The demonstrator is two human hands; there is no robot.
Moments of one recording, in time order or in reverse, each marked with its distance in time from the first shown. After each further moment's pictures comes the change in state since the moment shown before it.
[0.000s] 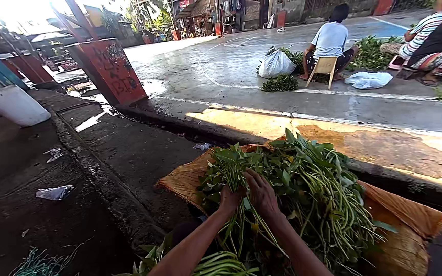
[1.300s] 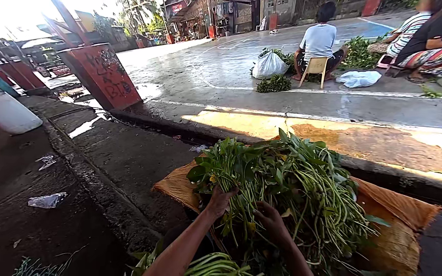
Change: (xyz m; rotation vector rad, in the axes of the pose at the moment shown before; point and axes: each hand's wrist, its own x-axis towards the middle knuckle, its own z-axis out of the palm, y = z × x) left_hand -0.002 0.005 -0.018 -0.326 -0.188 0.107; right_hand -0.079 0.014 -0.019 0.885 -0.264 0.859
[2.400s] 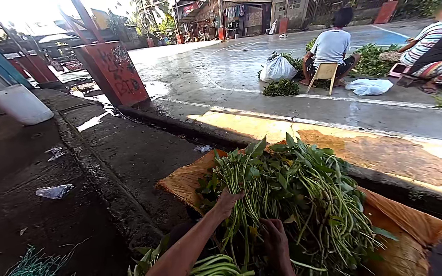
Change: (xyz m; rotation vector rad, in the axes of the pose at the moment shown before) left_hand 0.006 -0.002 0.009 -0.022 0.052 -0.264; right_hand -0.035 0.048 0.018 -0.467 0.361 -0.423
